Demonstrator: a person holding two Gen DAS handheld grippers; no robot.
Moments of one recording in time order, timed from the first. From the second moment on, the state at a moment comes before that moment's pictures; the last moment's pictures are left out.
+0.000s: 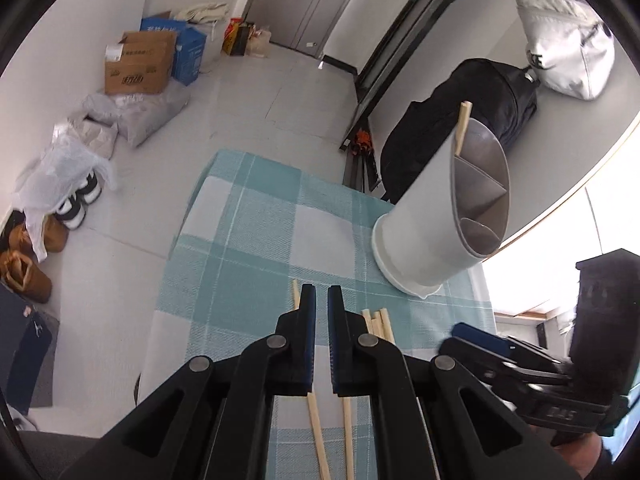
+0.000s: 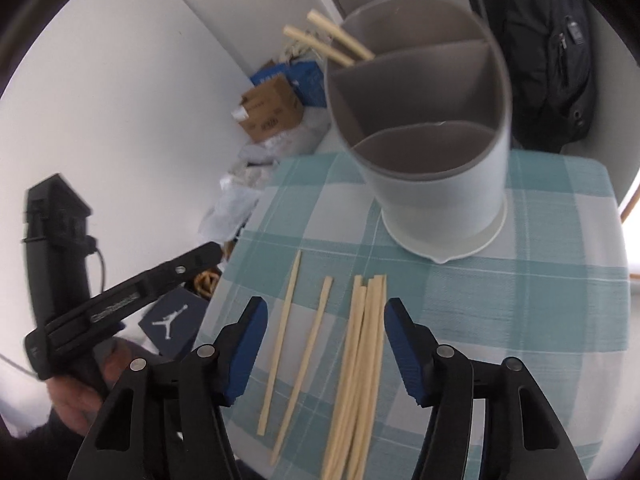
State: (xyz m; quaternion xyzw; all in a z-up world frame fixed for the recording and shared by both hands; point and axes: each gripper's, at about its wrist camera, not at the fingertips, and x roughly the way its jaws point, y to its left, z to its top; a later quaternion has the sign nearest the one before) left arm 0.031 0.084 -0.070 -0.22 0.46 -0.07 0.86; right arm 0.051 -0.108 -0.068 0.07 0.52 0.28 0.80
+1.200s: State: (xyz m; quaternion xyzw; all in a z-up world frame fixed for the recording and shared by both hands) left arm 0.031 0.125 -0.104 -0.23 0.52 -0.03 0.82; right arm 0.077 -0.070 -0.060 0.03 0.51 0.23 0.83
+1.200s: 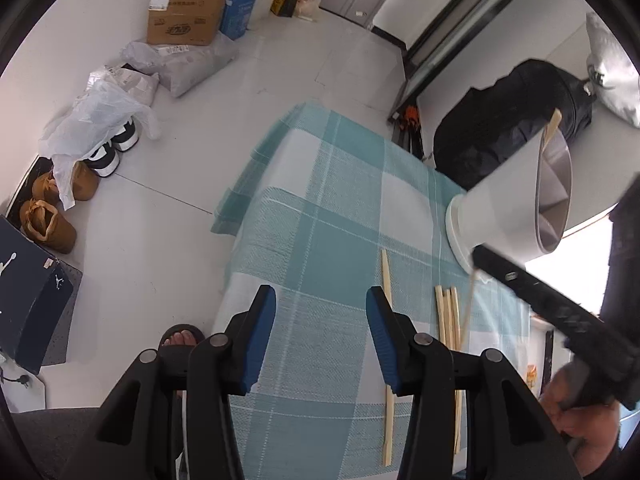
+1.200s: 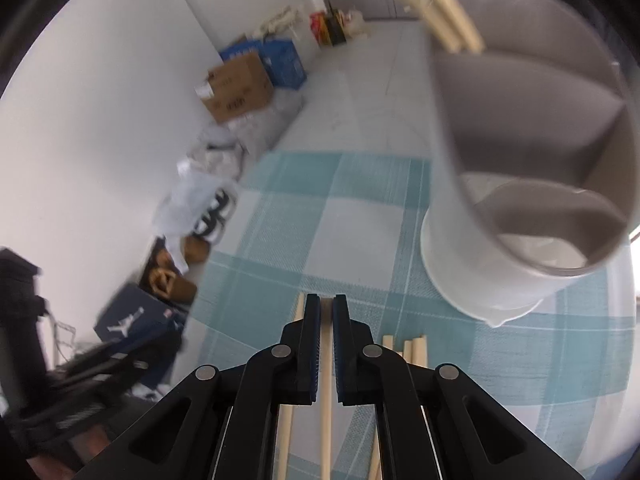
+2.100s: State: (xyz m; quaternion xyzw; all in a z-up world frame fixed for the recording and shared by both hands) left arm 0.069 0.030 -0.120 0.00 0.59 -0.01 0.81; right arm 0.051 -0.237 -0.018 0.23 0.37 0.23 0.87
